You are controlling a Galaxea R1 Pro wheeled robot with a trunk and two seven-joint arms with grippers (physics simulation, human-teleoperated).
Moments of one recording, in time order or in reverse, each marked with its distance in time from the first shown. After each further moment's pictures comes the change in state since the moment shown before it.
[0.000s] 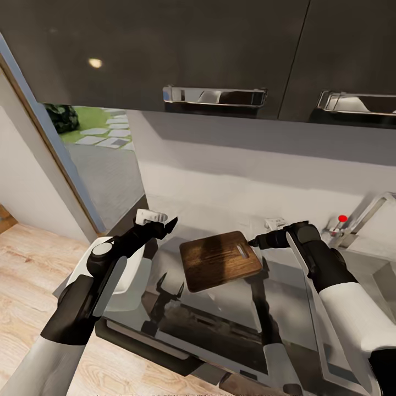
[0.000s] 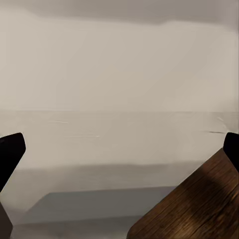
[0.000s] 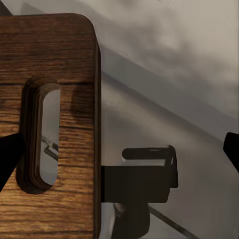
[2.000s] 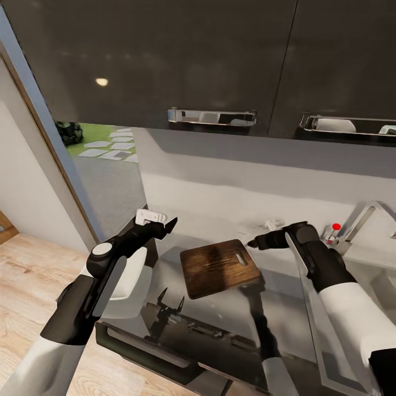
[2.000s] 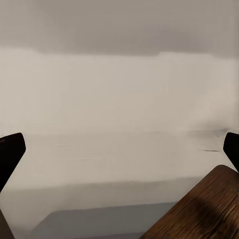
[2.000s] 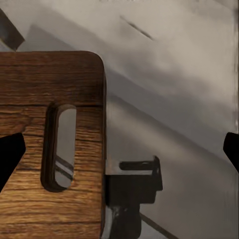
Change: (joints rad) left arm 0.000 0.002 0.000 0.000 0.000 0.000 0.000; right arm 0.000 0.000 0.013 0.004 -0.001 -0.003 0.002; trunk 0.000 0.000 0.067
